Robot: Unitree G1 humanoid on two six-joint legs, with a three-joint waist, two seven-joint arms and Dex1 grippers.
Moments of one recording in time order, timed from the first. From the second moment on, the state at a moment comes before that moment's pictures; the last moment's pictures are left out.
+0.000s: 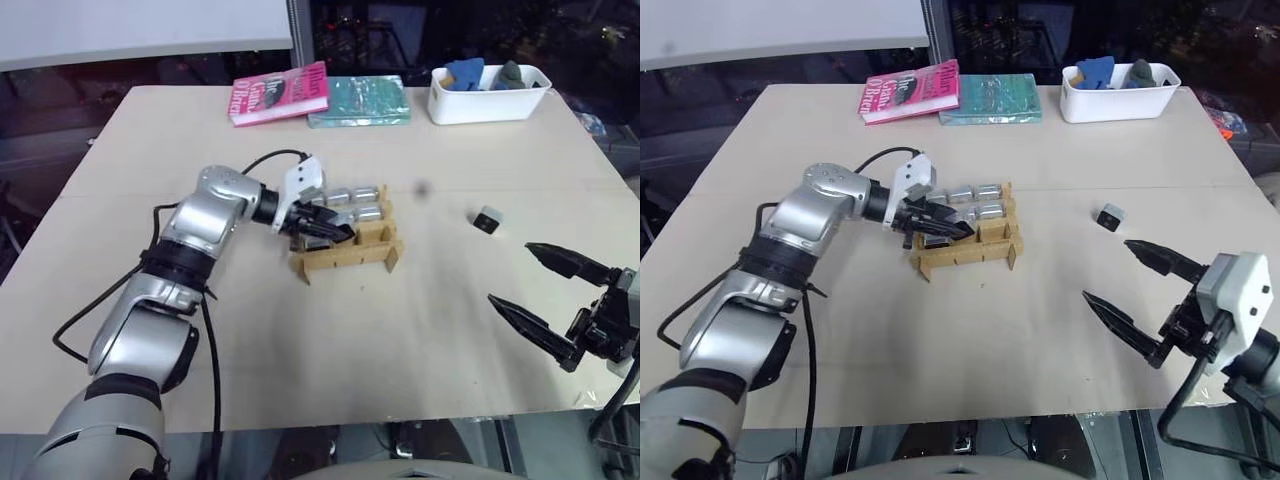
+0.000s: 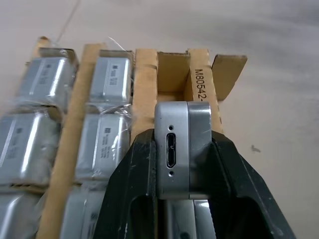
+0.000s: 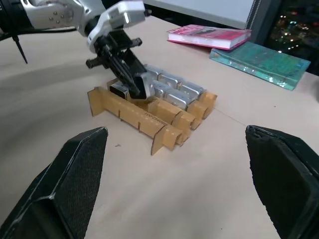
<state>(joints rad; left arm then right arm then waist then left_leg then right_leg) -0.94 0.61 -0.36 0.50 -0.20 0.31 -1.34 0.37 -0.67 -0.61 -0.90 0.83 0.49 0.74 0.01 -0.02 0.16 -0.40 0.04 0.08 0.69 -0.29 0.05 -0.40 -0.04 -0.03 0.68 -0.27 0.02</state>
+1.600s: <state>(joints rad) -0.27 0.61 0.11 -0.54 -0.74 0.69 -0.91 -0.60 -0.64 0.01 0.35 0.19 0.52 0.64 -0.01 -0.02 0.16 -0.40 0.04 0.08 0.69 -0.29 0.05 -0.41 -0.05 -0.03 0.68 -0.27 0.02</state>
